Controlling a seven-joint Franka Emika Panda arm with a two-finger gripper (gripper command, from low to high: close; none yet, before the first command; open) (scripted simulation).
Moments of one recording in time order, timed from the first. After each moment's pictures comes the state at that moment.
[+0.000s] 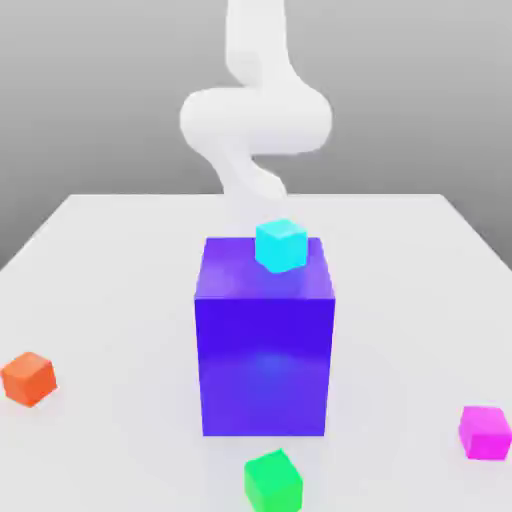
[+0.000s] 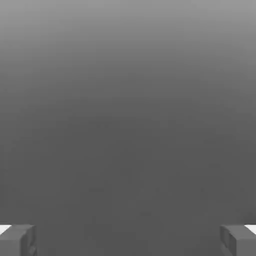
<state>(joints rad) 0.06 -0.71 -0.01 -2.31 0.01 2.33 0.72</state>
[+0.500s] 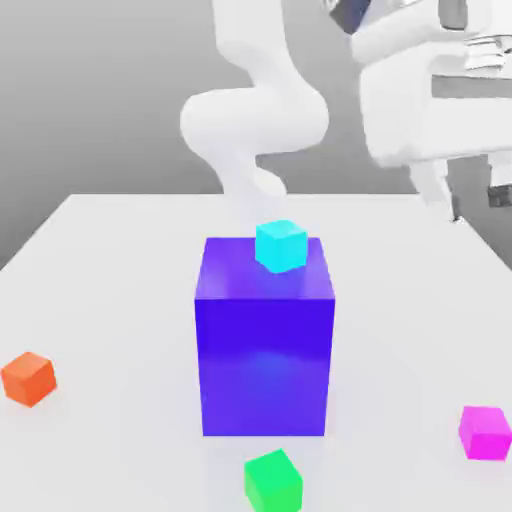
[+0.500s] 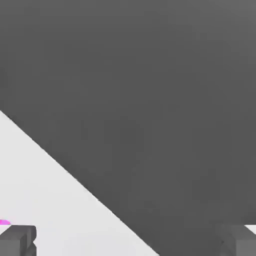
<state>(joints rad) 0.35 -0.16 0.04 -2.37 0.09 2.53 0.23</state>
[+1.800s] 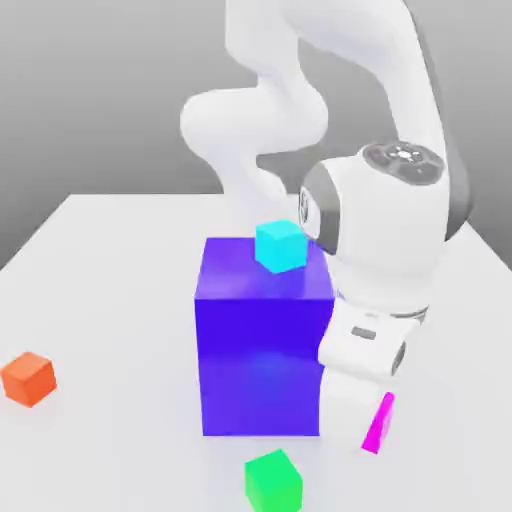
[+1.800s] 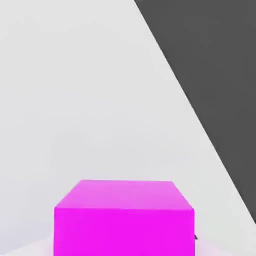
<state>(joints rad) 0.24 0.17 -0.14 -2.47 0.05 2.64 -0.05</state>
